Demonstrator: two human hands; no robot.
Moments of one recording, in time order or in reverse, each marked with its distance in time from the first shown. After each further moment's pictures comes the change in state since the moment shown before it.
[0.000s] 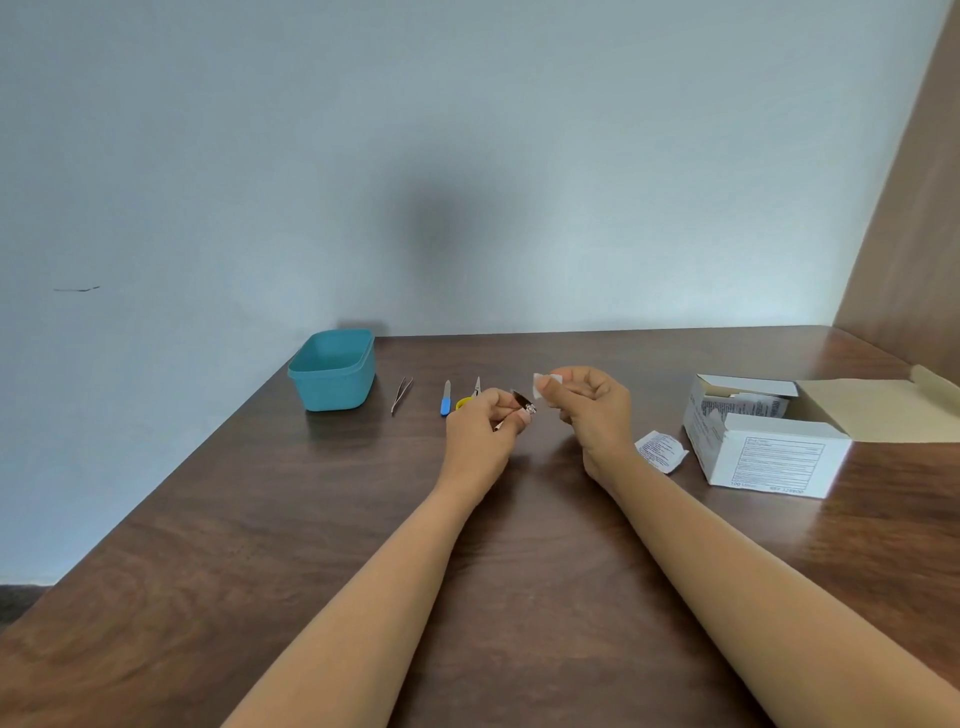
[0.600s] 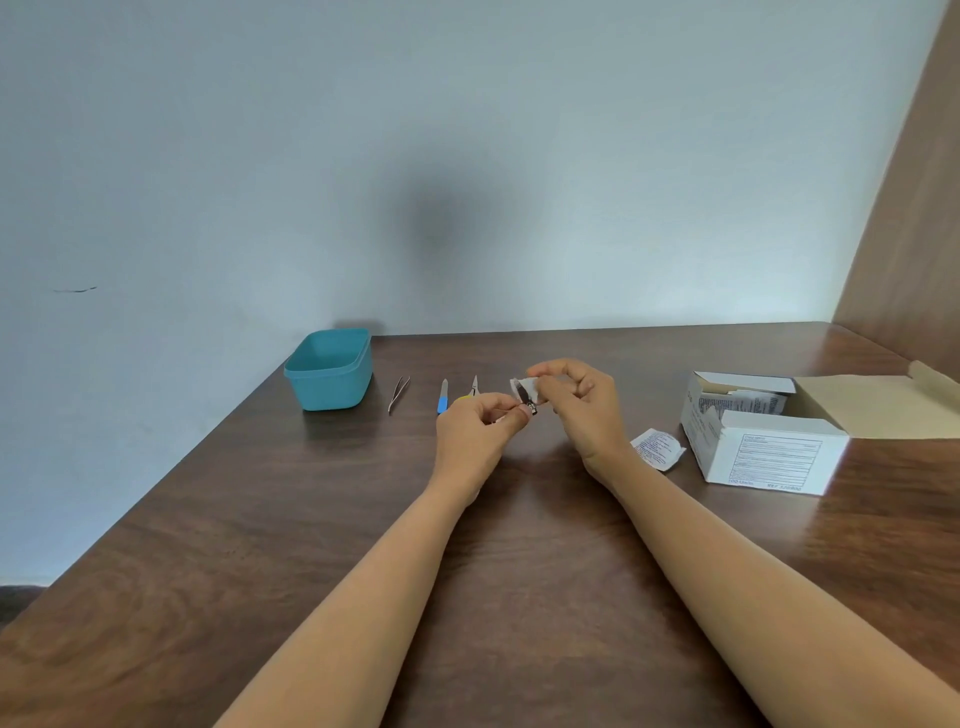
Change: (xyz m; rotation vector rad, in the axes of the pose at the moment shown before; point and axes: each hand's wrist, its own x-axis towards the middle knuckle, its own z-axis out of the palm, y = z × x) left_hand -0.002 0.002 -0.002 -0.115 -0.008 -0.073; right_hand 0.003 0.000 -0.001 -0.208 -0.141 -0.199
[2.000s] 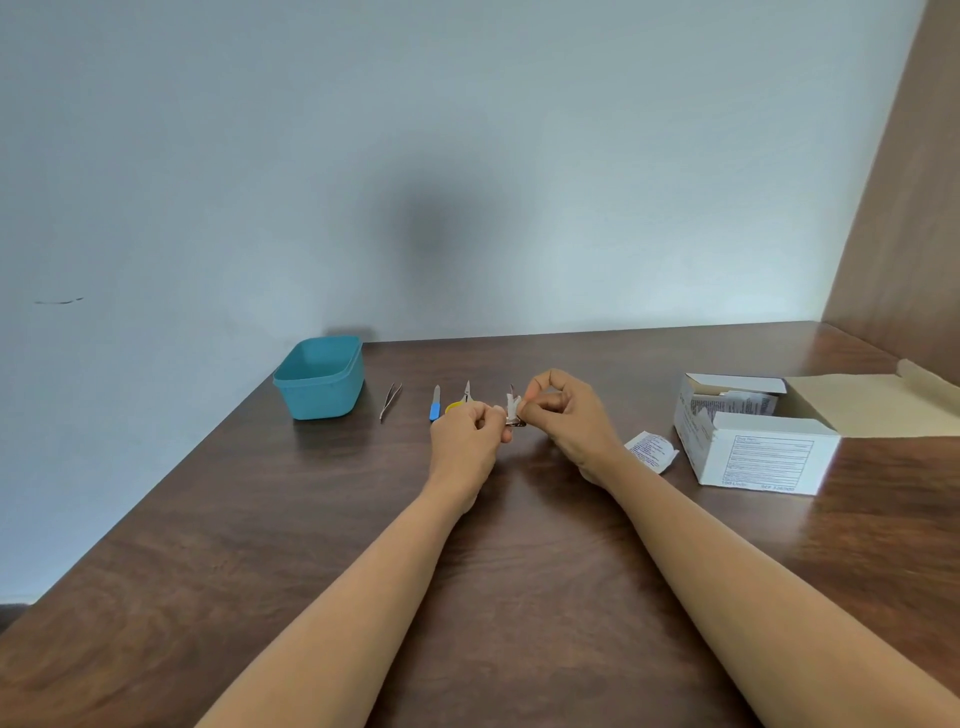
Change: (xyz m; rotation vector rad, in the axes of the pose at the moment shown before) left_hand 0.004 -0.002 0.004 0.126 0.067 -0.086; right_hand 0.004 0.018 -0.006 -0.044 -0.177 0.044
